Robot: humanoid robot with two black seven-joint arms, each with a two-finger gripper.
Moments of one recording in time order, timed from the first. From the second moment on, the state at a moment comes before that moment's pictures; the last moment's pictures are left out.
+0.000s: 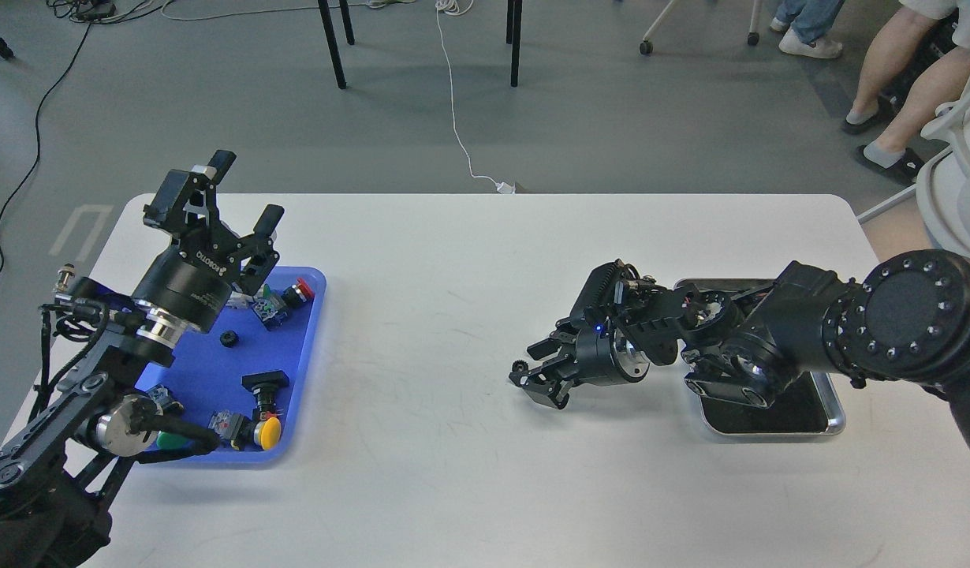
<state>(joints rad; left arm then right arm) -0.21 0.35 -1.22 -1.21 0.73 -0.32 -0.44 1.30 0.00 -1.00 0.81 -1.04 -0.25 0.49</state>
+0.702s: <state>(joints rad) -0.21 0.35 -1.22 -1.21 0.73 -0.32 -0.44 1.31 0.00 -1.00 0.81 -1.04 -0.25 0.49</state>
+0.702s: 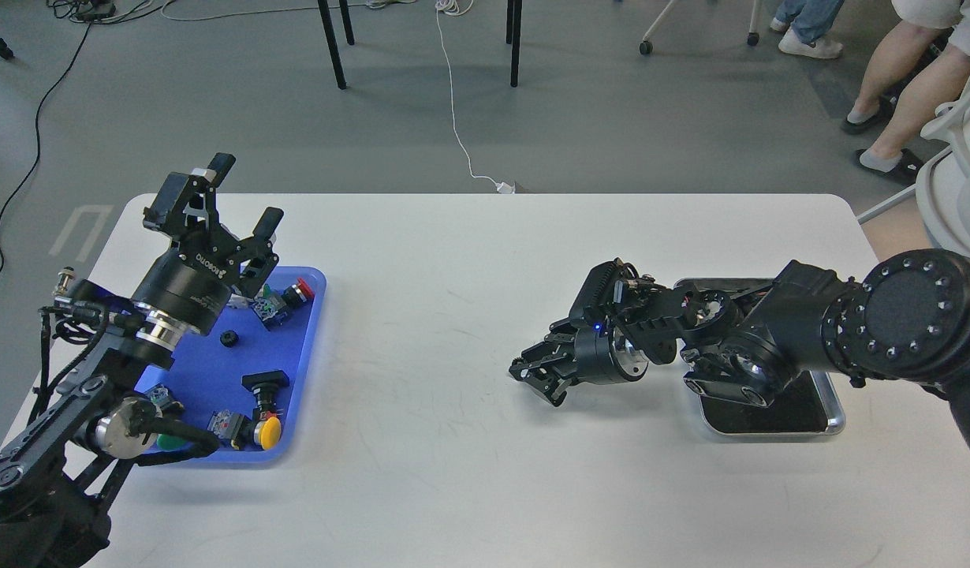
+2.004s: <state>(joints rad) -0.21 0.32 -1.21 -1.23 0.74 -0.32 -0.44 1.50 -0.50 -1.07 0.98 -1.29 -0.24 0.49</state>
